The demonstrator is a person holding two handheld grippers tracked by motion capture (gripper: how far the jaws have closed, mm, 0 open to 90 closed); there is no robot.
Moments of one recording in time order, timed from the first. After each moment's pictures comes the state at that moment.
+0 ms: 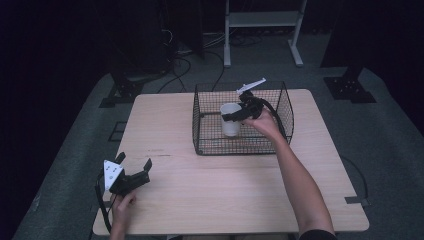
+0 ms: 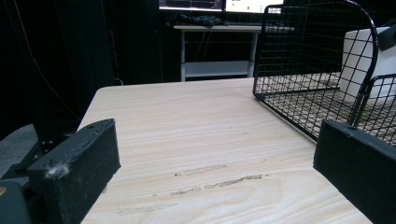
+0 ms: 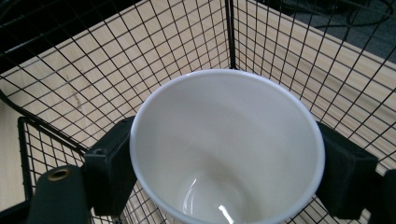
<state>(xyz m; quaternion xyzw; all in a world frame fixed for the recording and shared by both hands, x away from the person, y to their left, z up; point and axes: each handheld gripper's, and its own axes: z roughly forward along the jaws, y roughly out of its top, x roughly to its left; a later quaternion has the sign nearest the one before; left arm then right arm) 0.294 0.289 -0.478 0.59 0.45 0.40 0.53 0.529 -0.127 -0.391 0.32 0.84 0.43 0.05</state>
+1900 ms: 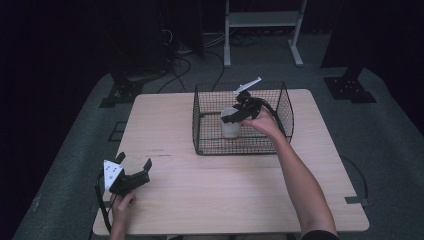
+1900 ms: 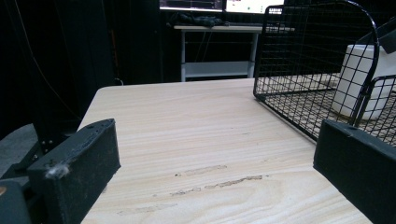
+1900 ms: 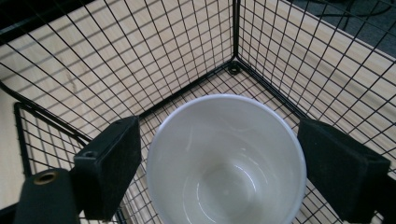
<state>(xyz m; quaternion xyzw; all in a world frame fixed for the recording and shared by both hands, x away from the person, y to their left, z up) 0.294 0.290 -0.478 0.59 0.46 0.39 0.54 0.525 -0.119 -0.384 0.31 0.86 0.40 0.06</state>
